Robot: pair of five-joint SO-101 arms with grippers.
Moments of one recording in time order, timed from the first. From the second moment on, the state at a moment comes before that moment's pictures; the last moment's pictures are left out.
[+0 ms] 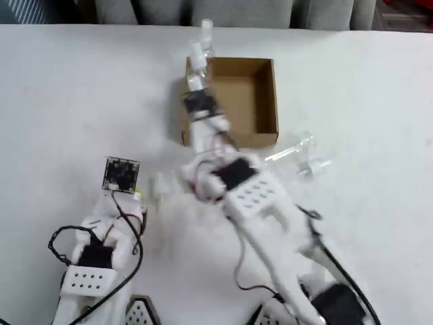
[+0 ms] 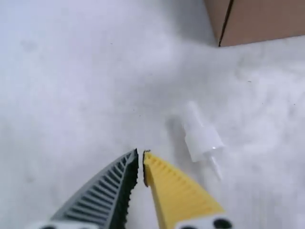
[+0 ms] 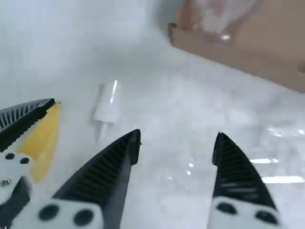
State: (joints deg) left arm -1.8 -74.2 97.3 31.4 -2.4; right arm -33.7 -24.2 30.8 60.0 -13.0
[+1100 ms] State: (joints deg) left arm -0.9 -74.2 97.3 31.4 -2.5; right arm 9.2 -27.7 45.6 38.9 -18.7
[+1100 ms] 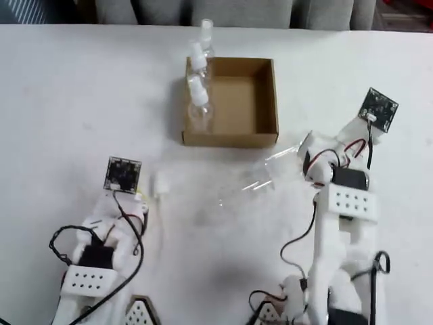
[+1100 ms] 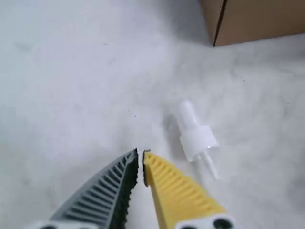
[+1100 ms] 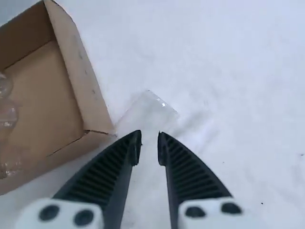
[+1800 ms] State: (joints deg) left arm -0.7 -74.2 97.3 31.4 -2.5; right arm 12.7 12.7 15.7 55.0 -28.0
